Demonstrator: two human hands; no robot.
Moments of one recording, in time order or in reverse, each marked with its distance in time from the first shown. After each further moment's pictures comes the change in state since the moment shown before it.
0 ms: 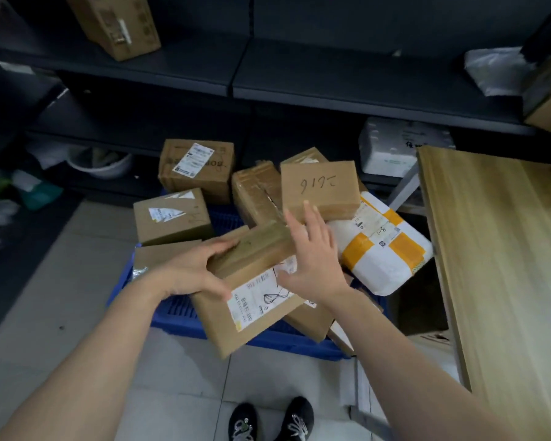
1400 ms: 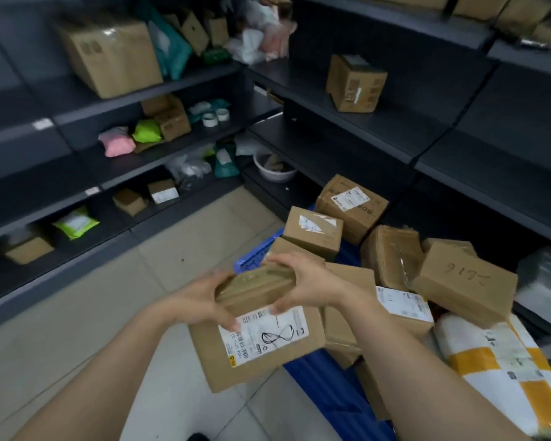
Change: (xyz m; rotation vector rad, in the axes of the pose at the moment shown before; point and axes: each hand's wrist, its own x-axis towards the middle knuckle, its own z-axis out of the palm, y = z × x) left_hand -0.211 -0.119 0.045 -0.332 0.484 -0.248; right_hand 0.007 -0.198 0.030 0.054 -0.776 -0.487
